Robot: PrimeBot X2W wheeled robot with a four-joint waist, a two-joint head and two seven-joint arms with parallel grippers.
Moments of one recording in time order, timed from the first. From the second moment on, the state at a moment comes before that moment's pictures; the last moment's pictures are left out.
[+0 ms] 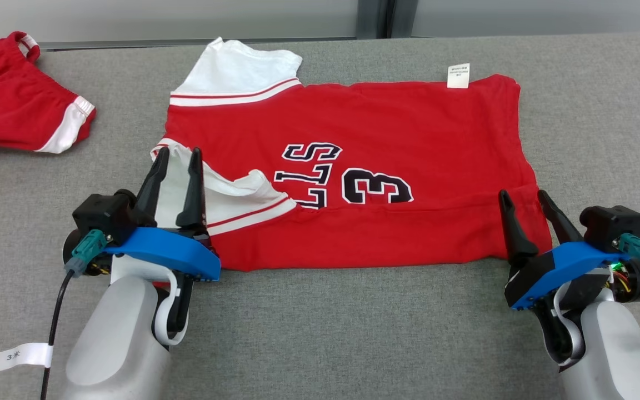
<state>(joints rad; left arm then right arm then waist) -0.49 0.16 -0.29 0.52 -0.47 -0.09 -0.26 -0.36 -0.05 -0.08 0.37 0.20 0.13 0.04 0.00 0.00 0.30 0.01</state>
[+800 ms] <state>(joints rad) -0.14 0.20 -0.16 0.40 -0.58 -0.03 -0.03 -0.15 -0.05 -0.11 0.18 0.12 0.13 -0.01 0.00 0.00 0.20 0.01</state>
